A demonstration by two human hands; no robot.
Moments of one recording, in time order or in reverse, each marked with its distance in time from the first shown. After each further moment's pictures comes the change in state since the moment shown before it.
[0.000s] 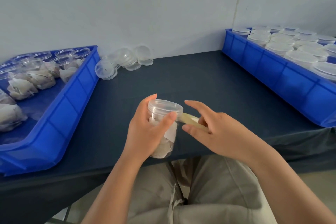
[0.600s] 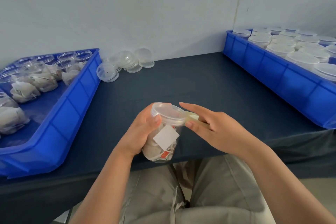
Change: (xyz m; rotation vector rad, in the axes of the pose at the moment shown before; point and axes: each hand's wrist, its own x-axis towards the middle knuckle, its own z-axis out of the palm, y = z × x) left_hand 0.028 -0.034 -0.015 -0.326 -0.428 -0.003; right_hand 0.012 0.010 0.003 0.059 0.014 -0.059
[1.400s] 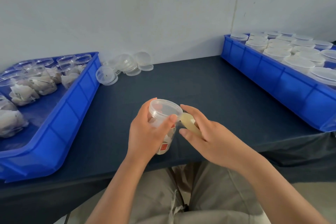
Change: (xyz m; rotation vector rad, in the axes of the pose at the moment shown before) left_hand -0.005 0.018 0.036 0.393 0.503 0.034; right_hand -0.010 -0.018 0.013 0.012 0.021 0.053
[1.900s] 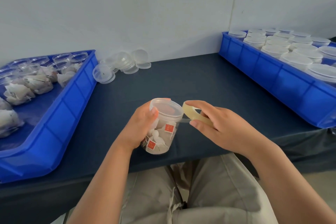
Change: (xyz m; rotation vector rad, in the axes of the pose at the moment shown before) left_hand 0.033 -0.018 -0.016 -0.343 -0.479 -0.001; right_hand 0.009 0.028 -0.028 -0.144 0.039 -0.088
